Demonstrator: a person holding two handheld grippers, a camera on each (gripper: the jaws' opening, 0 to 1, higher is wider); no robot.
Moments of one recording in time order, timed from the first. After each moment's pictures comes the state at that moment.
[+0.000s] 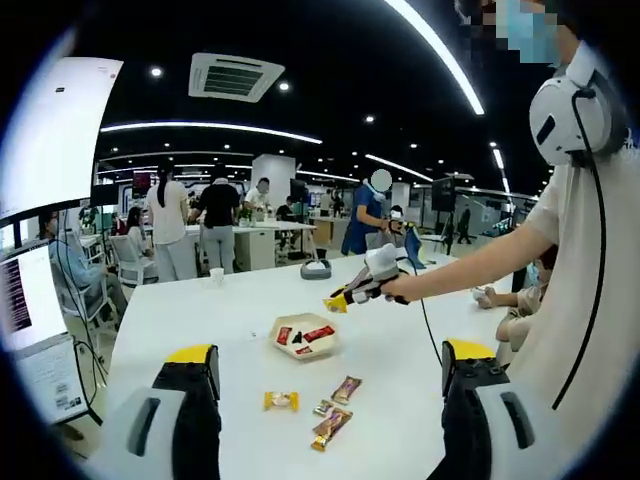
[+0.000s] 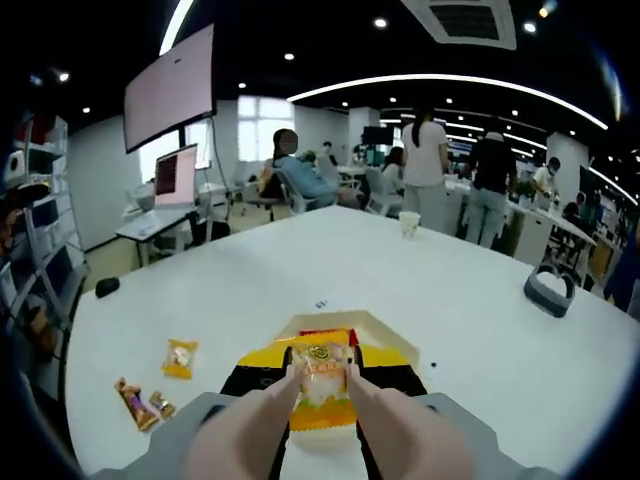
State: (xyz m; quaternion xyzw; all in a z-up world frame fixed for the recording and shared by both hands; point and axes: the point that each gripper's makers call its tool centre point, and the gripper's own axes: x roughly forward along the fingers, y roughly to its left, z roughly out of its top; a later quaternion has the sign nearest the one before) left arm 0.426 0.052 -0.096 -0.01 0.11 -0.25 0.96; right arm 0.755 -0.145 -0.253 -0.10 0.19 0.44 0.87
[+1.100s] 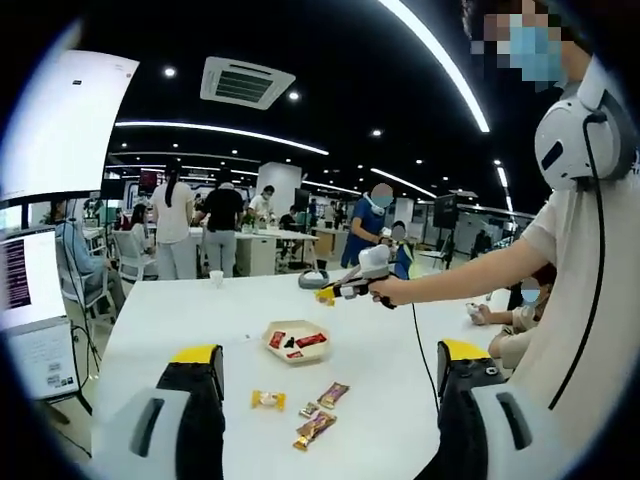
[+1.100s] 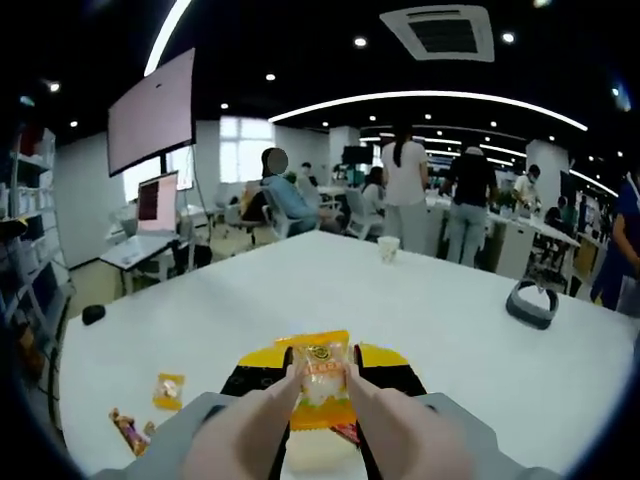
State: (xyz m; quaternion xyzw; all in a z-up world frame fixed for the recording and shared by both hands) left arm 0.392 0.055 -0.097 -0.05 0.09 -0.25 0.96; right arm 0.773 -0.146 -0.218 -0.08 0.15 0.40 0.90
